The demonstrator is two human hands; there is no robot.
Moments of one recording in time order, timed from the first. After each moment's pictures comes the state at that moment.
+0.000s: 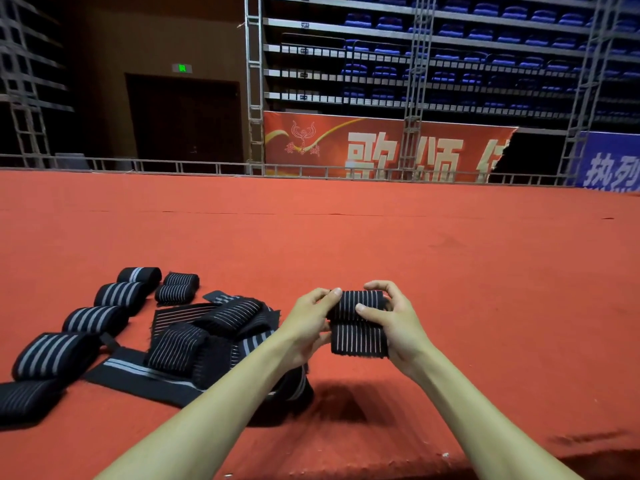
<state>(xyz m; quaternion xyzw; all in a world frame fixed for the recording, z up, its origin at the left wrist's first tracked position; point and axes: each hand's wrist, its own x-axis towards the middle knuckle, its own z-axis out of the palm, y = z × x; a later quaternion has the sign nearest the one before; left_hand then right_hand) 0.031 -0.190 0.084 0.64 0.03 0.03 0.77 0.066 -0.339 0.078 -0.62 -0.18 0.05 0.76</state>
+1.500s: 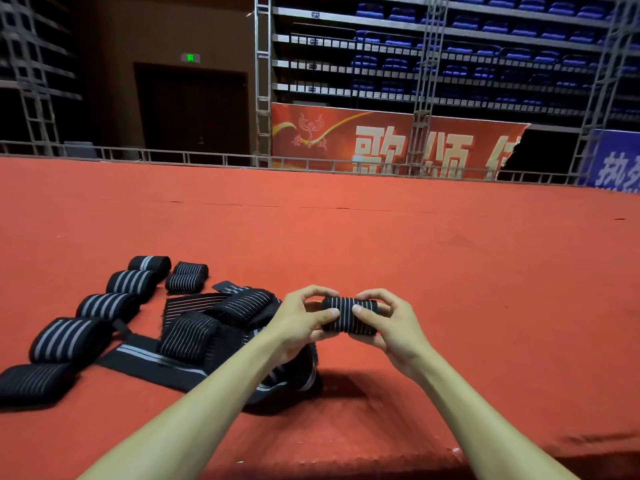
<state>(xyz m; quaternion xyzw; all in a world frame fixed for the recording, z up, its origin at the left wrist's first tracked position) 0.031 -0.152 0.062 0.65 -0.01 0.05 0.76 0.069 -0.325 0.060 -0.64 -0.18 0.07 0.75</state>
